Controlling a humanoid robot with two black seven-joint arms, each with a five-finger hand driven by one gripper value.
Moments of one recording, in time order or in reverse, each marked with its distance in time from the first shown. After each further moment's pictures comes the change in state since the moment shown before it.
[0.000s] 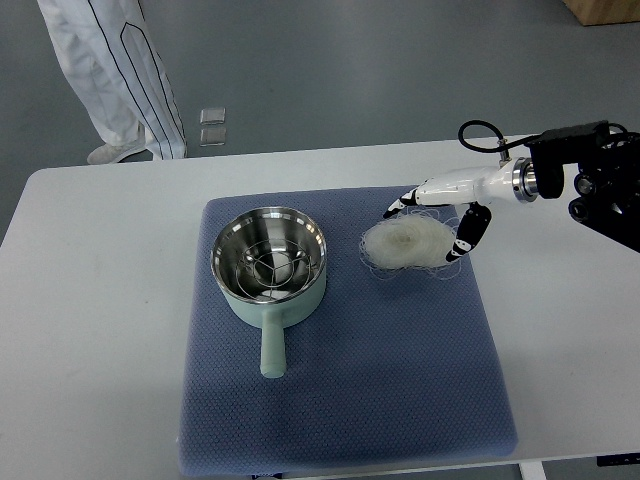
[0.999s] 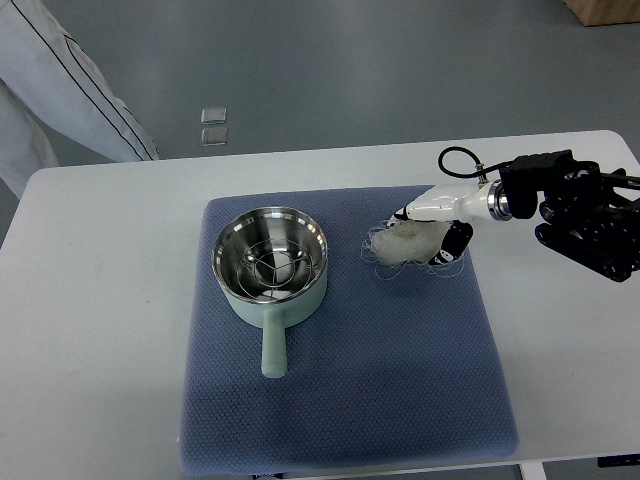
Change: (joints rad) left arm 0.000 0.000 -0.001 0.000 0.000 0.000 0.000; right arm -0.021 0.137 -0.083 -0.195 -0.049 -0.114 -0.021
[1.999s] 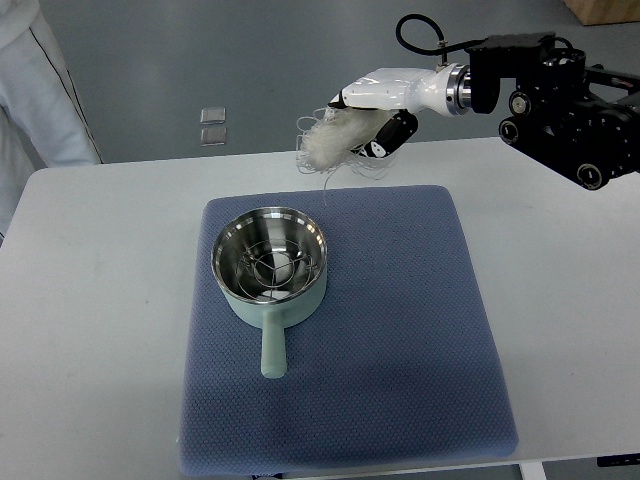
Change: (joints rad) left arm 0.000 0.000 0.000 0.000 0.000 0.000 0.000; right arm 0.279 0.075 0.086 0.036 0.161 0.011 0.012
